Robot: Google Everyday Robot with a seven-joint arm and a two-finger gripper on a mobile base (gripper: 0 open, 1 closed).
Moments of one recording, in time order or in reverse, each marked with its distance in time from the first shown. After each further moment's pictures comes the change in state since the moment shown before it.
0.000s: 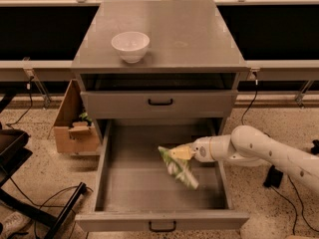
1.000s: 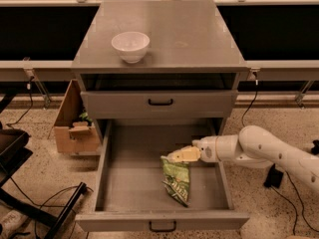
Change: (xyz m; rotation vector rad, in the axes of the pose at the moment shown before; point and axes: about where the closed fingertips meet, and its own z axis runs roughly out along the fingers) arm -0.008 0.014 -0.018 -0.039 -0.033 -0.041
